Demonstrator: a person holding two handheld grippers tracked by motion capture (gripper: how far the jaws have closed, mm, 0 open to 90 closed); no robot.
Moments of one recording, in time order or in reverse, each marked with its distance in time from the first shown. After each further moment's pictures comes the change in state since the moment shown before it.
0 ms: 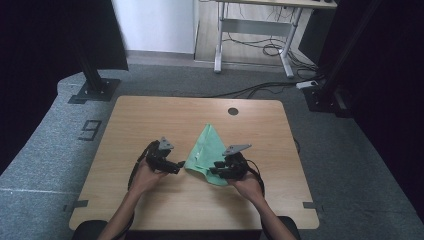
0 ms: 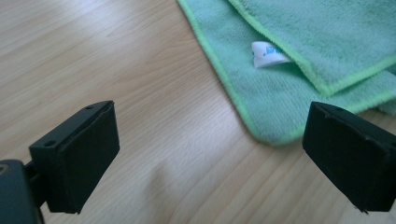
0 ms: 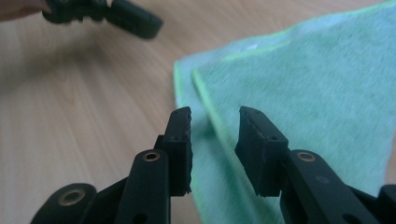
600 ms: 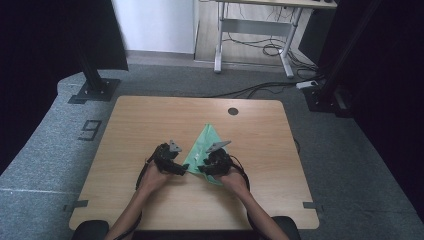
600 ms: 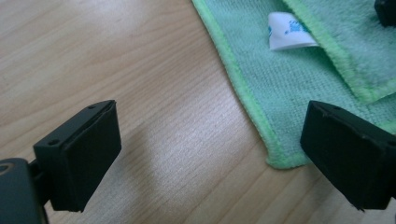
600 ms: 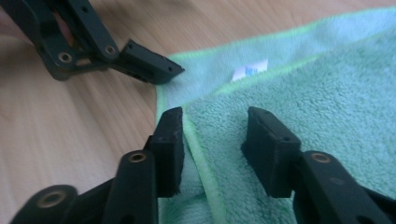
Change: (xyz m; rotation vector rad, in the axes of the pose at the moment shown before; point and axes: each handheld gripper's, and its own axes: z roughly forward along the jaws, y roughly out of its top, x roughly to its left) left arm -0.001 -0.010 0.035 0.089 0.031 0.009; right arm -0.002 0.010 0.060 0.092 -0.032 -0.050
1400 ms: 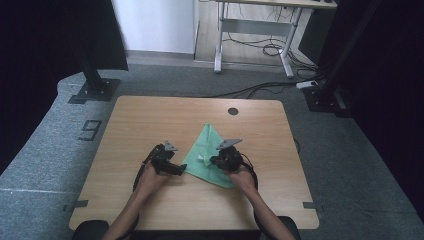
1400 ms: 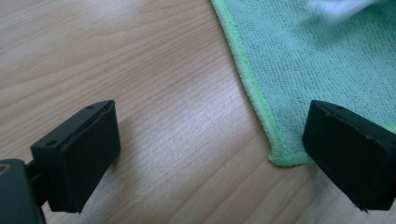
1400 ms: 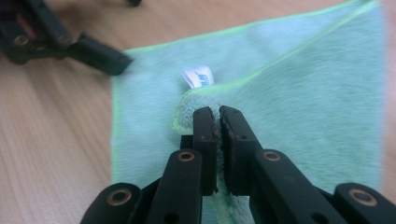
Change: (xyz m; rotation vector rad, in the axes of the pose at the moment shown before) left arm 0.007 -0.011 -0.005 0.002 -0.024 -0.084; right arm -0.020 -0.006 -0.032 -0.050 -0.098 0.020
